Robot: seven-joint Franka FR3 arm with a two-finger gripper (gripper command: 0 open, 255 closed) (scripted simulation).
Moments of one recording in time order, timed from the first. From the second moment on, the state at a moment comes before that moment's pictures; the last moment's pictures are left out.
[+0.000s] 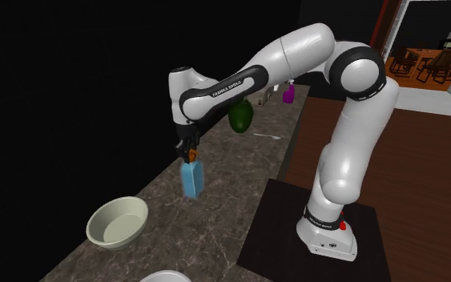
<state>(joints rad) 0.03 -0.06 0.11 -2.12 0.00 2.07 0.17</state>
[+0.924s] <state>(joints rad) 0.04 -0.10 0.12 -1.99 0.01 1.90 0.18</state>
